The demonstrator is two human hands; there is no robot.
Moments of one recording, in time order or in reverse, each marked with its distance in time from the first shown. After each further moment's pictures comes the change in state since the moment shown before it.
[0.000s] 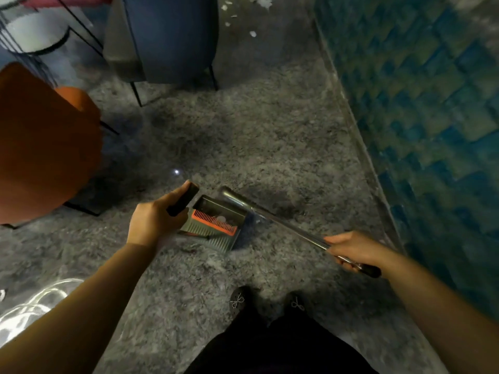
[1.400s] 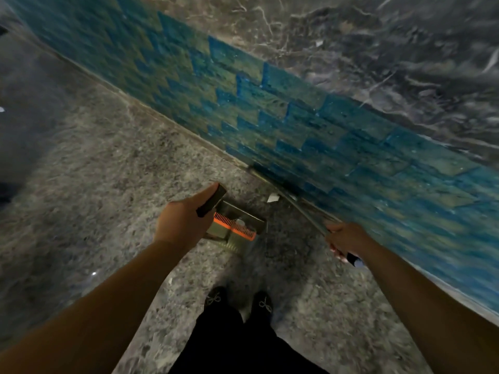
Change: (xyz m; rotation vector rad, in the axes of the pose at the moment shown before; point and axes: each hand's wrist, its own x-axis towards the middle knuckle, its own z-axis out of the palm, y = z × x) left_hand 0.001 0.395 0.289 0.179 -0.579 0.772; right_hand -0.043 0.280 -0.180 0.819 0.515 0.335
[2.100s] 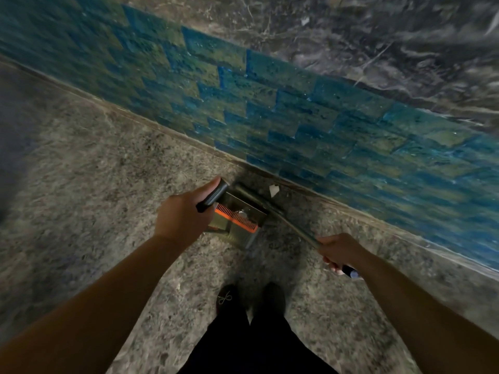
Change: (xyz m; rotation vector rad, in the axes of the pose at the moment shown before) left_hand 0.037 -0.010 -0.007 0.016 -0.065 0.227; right_hand 0.002 0.028 0.048 0.073 -0.056 0.113
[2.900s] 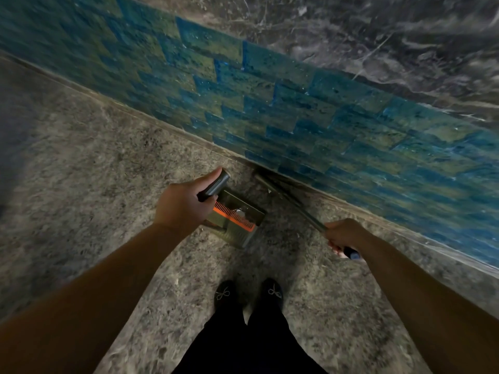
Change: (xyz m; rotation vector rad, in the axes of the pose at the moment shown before) left_hand 0.014 0.009 0.005 -0.020 -0.002 0.069; right_hand 0.028 -0.008 -0.028 -0.073 0.074 0.034
